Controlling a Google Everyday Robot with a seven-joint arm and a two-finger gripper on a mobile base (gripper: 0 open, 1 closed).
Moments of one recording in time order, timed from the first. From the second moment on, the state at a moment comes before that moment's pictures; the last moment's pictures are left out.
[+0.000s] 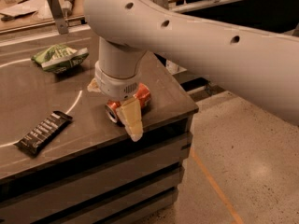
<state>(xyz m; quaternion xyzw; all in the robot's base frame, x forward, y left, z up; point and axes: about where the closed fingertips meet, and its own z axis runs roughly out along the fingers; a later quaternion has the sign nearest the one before) 0.478 0.090 0.847 -0.91 0.40 0.03 0.11</state>
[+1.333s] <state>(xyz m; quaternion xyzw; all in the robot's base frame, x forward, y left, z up) 0.489 0.091 0.867 -0.91 0.38 0.03 0.13</state>
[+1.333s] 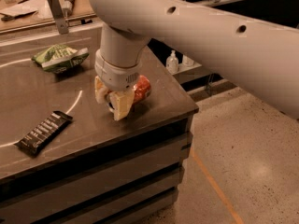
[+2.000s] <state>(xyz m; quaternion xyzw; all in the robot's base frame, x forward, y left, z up) 0.508 0.057 0.948 -0.86 0.43 0.20 0.20</state>
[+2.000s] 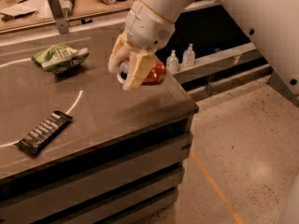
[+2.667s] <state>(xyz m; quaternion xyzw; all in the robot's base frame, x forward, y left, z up) 0.496 0.042 1.022 -0.77 0.42 0.35 0.33</state>
